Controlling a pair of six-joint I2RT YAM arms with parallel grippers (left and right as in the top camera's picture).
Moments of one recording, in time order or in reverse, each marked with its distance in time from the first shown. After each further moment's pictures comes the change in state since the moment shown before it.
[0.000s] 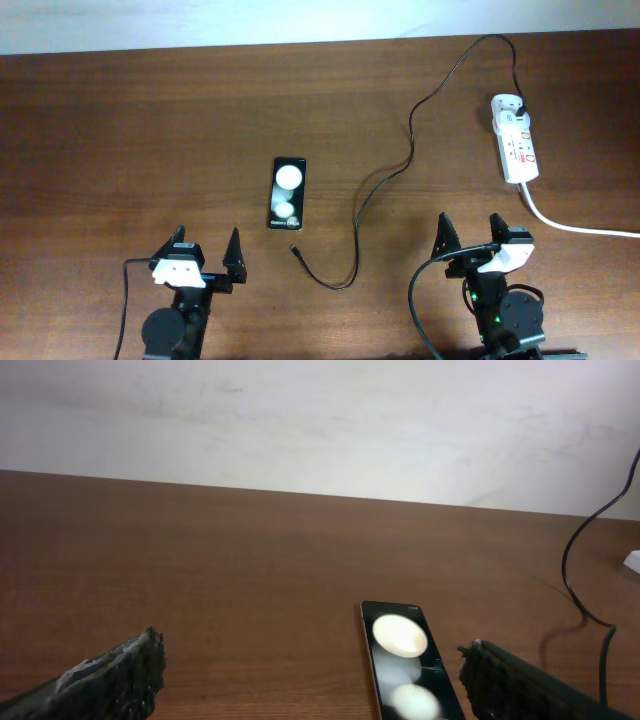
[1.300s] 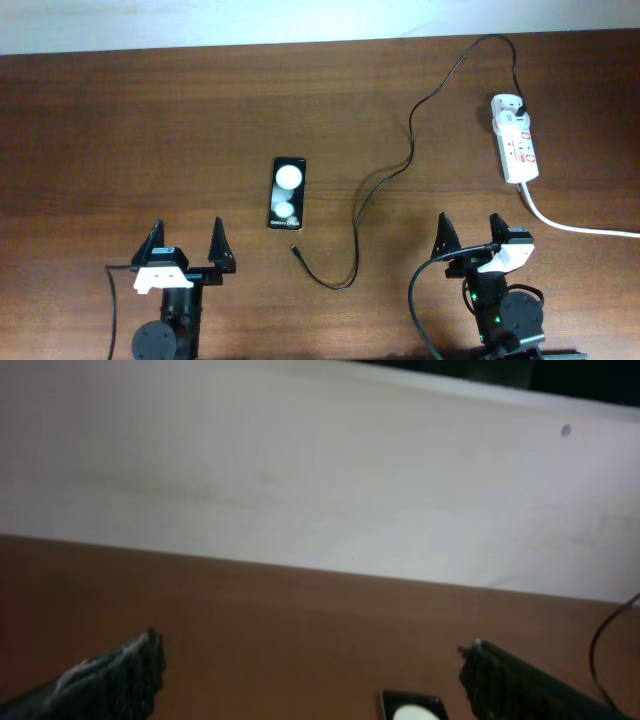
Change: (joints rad) left arm 0.001 -0.003 0.069 0.061 -0.100 0.003; right arm 0.000 0.000 0.000 0.000 0.000 0.001
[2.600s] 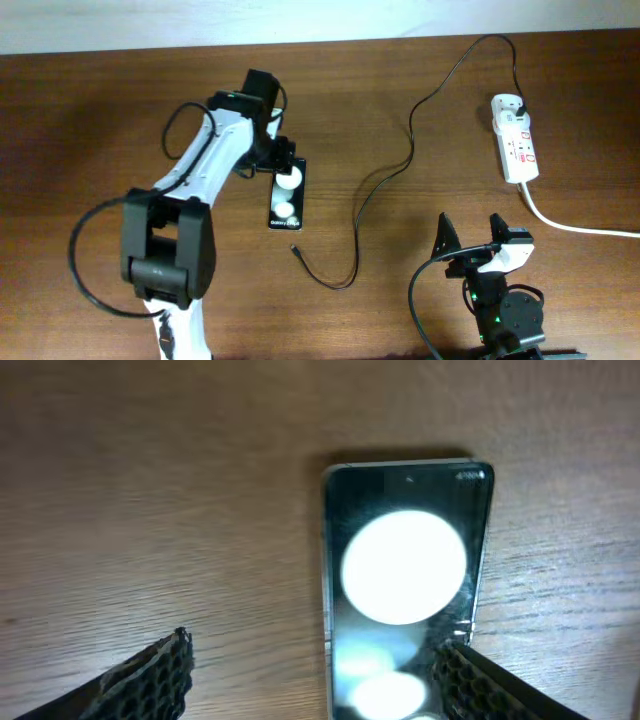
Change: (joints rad) left arm -0.163 2.084 1.601 -1.012 0.132 -0.009; right arm 0.000 0.000 0.000 0.000 0.000 0.000
